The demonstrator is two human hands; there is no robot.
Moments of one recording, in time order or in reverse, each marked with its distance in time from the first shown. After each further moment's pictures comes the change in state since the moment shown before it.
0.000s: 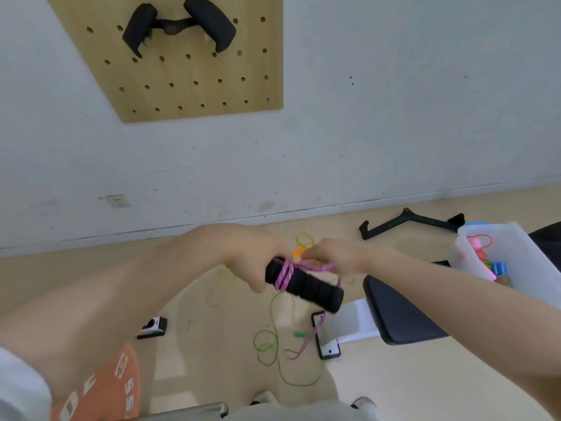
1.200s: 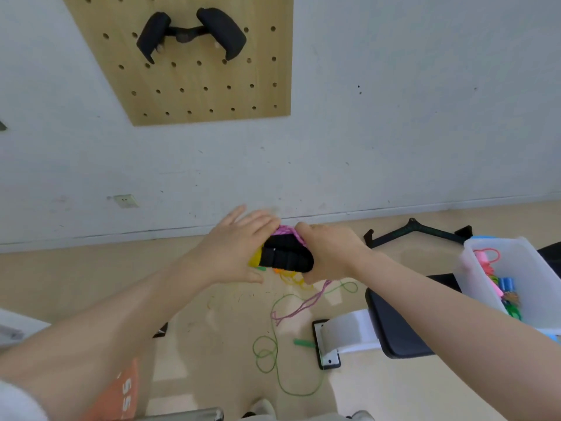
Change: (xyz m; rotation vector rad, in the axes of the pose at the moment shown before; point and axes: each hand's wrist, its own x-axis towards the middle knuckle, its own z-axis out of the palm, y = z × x) left_hand 0.009 -0.043 0.046 0.285 0.602 -0.184; right_hand 0.009 -0.015 -0.009 -0.448 0.317 0.082
